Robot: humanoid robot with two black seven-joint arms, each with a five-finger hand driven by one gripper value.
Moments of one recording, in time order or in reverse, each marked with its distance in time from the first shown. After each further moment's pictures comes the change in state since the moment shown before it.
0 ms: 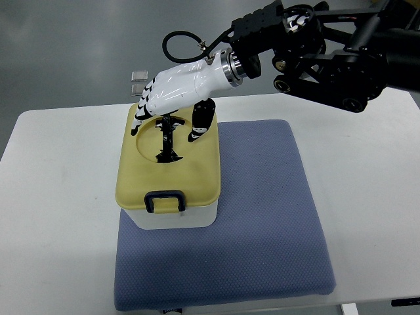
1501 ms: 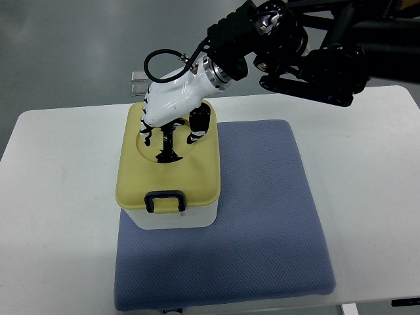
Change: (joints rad) left arm 0.000 0.000 0.000 -0.002 0.000 0.000 0.000; right arm 0.111 0.072 -0.124 -0.034 -0.057 0.006 0.000
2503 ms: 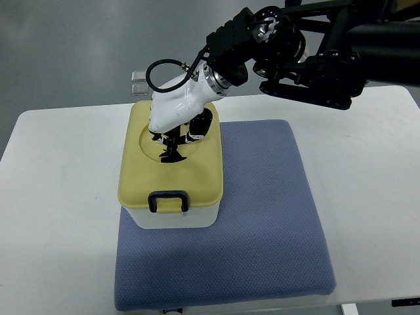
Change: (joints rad) left arm 0.000 0.000 0.000 0.004 0.000 0.000 0.000; right arm -0.005 0.013 -0.041 0.000 -0.023 -0.028 0.000
